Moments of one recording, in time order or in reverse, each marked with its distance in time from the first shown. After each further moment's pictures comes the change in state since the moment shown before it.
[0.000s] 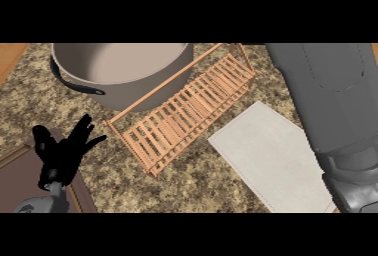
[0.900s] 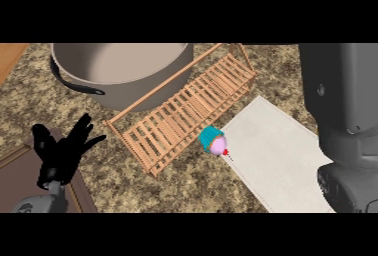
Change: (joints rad) left arm -0.009 0.002 0.012 0.013 -0.004 -0.012 0.002; right arm -0.087 0.022 -0.320 0.093 -0.246 -0.207 0.170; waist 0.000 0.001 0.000
